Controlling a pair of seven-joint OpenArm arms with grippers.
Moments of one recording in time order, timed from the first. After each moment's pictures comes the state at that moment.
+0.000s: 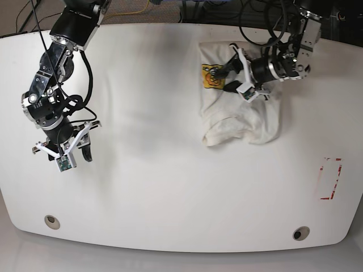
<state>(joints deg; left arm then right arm) 12.6 -26.5 11.2 90.3 -24.0 -41.2 26.6 5.2 10.6 24.6 105.6 10.7 40.8 -53.3</state>
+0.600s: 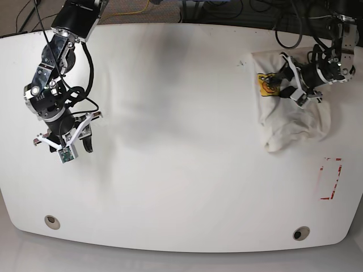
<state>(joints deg) 15.7 -37.0 -1.8 83.8 -25.2 -43.5 25.1 1.9 10.5 24.7 107.6 10.1 40.8 -53.2</state>
